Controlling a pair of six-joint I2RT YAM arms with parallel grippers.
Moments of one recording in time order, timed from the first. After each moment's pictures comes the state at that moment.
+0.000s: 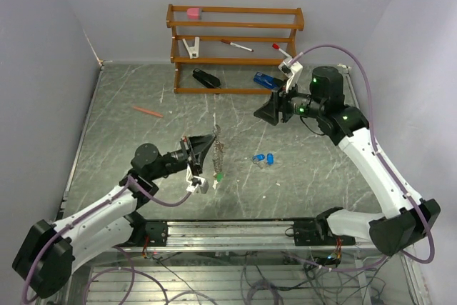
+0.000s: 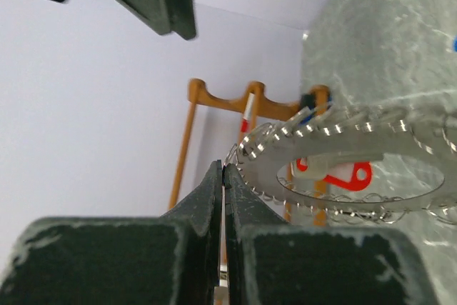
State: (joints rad) left arm -0.64 0.84 0.35 0.55 0.59 1.34; right arm 0.41 1.22 1.28 -0.48 -0.58 0.06
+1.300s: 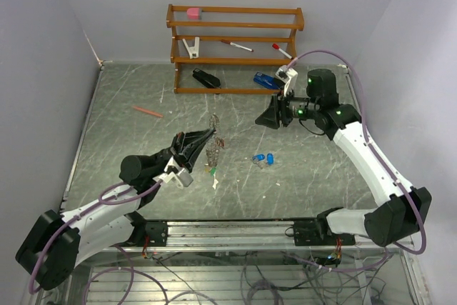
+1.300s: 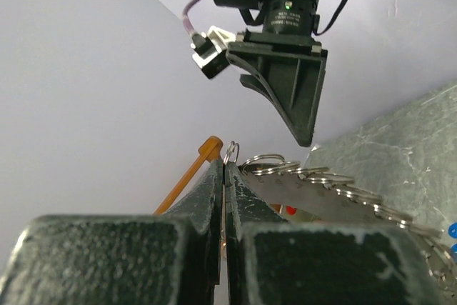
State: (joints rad) left arm -0.64 0.93 0.29 1.22 0.62 0.65; right arm 0.34 1.28 1.22 -0.51 -0.72 0.05
